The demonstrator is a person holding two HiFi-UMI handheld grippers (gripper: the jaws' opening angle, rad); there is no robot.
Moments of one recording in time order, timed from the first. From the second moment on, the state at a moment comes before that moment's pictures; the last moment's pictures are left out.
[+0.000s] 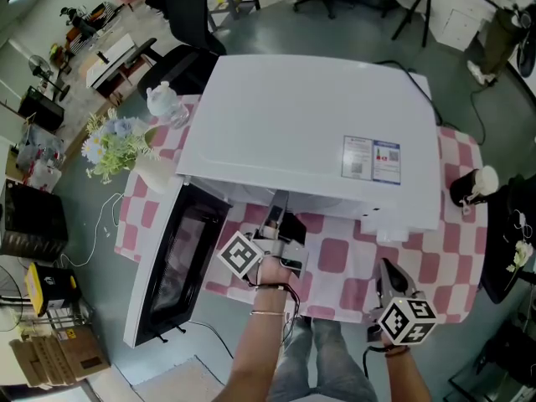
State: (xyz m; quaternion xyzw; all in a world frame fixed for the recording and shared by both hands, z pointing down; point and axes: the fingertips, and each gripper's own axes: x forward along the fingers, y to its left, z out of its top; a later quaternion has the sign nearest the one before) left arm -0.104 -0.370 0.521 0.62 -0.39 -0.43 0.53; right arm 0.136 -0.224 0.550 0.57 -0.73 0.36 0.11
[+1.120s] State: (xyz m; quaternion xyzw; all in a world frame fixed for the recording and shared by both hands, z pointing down) left arm -0.101 -0.388 0.539 0.60 -0.42 -0.40 0.55; right arm 0.140 -0.228 0.554 0.56 -0.73 0.37 0.11
